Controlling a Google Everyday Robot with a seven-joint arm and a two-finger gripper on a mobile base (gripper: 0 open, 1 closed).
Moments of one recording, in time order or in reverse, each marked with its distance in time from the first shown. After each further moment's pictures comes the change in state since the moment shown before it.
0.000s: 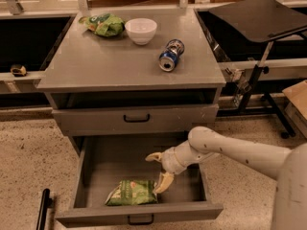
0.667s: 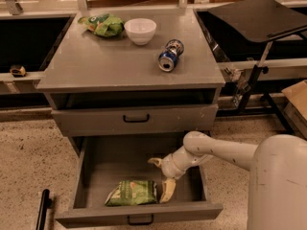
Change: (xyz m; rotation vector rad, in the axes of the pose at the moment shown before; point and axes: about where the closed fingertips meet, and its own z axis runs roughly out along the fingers) arm 0.051 0.009 0.042 -0.124 0.034 0.037
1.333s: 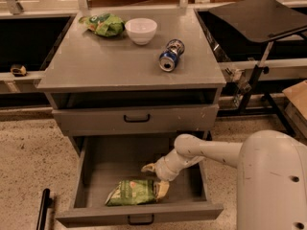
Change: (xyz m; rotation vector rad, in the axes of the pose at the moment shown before) arm 0.012 -0.006 0.031 -0.017 0.061 -0.098
